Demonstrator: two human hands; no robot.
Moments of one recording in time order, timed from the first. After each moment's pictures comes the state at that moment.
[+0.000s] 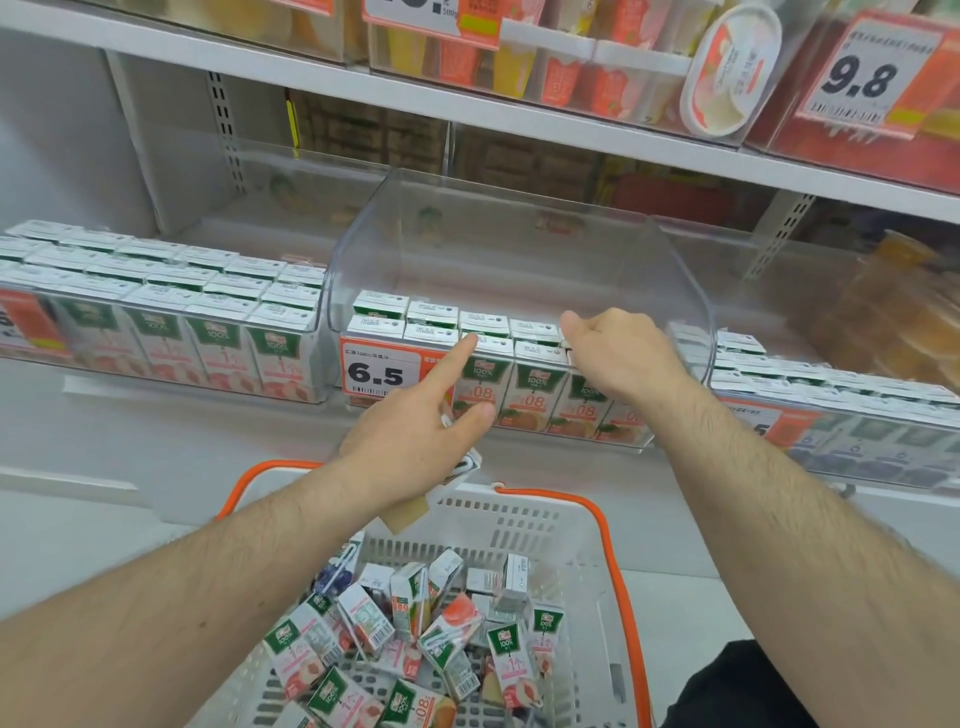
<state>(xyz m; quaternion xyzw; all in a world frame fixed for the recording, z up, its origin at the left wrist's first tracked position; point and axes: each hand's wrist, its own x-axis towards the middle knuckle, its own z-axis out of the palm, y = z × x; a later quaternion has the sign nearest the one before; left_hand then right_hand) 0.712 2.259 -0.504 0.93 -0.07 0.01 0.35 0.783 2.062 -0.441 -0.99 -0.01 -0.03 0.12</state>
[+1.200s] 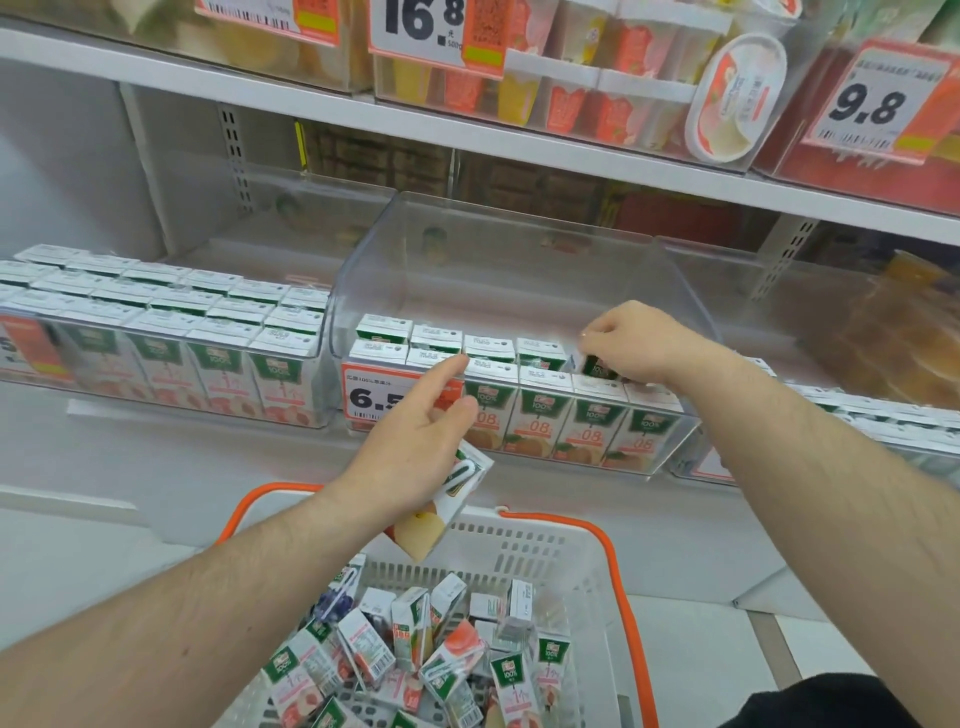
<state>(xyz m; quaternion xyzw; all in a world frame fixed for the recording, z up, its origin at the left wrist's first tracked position) 0.716 2.256 -0.496 0.81 -0.02 0.01 0.58 0.827 2.040 -0.422 -0.98 -0.06 0.06 0.19</state>
